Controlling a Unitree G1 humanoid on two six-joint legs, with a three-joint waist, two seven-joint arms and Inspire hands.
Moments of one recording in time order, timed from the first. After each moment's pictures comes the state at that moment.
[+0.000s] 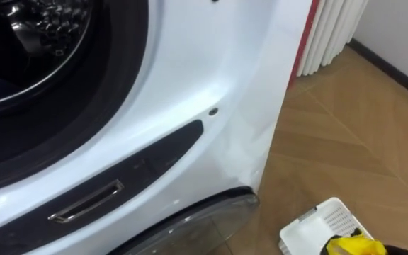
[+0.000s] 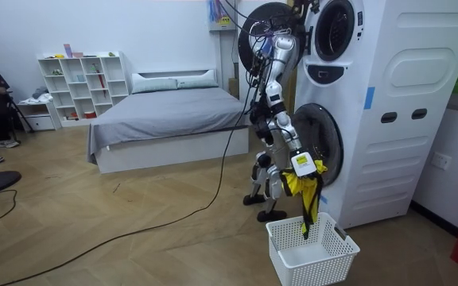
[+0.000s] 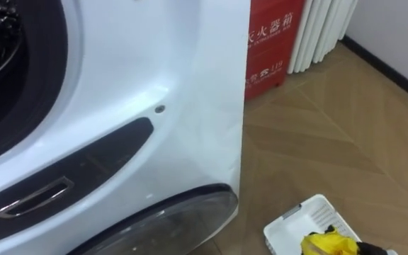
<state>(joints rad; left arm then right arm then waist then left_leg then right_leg) 0.07 0.33 -0.17 1.16 -0.28 -0.03 0.03 -0.04 -0.46 -0.06 0.88 0.05 -0.05 -0.10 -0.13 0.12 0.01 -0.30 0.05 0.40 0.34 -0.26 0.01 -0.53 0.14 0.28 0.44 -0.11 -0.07</state>
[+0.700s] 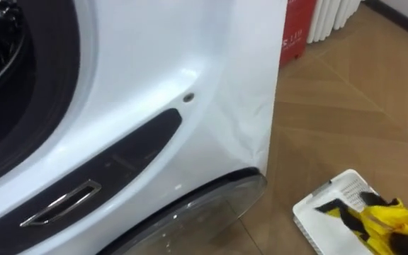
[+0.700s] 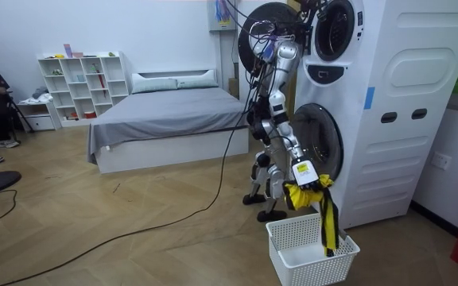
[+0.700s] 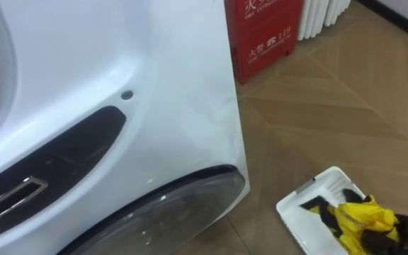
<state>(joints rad) 0.07 0.32 -0.20 1.12 -0.32 -0.05 0.11 -0.15 -0.52 -0.06 0.93 0.07 -0.10 -0.41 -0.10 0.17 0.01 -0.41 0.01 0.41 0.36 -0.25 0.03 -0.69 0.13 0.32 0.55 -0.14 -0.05</state>
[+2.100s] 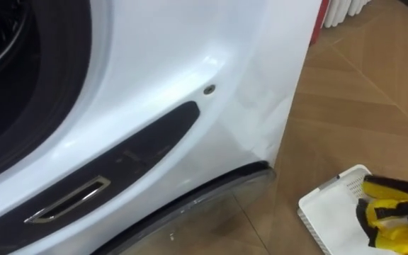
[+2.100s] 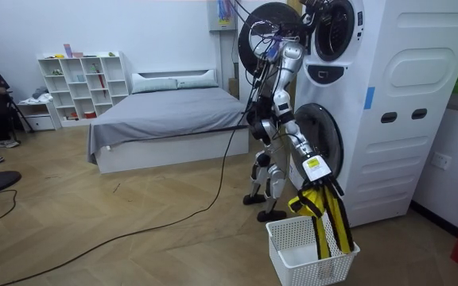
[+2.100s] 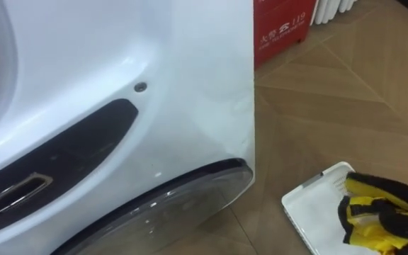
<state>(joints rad) 0.11 0.31 -0.30 1.07 -0.36 -0.06 0.11 -0.15 -0.57 -0.06 0.86 0.11 -0.13 -0.55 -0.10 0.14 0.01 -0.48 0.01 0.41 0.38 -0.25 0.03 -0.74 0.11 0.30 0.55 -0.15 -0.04</state>
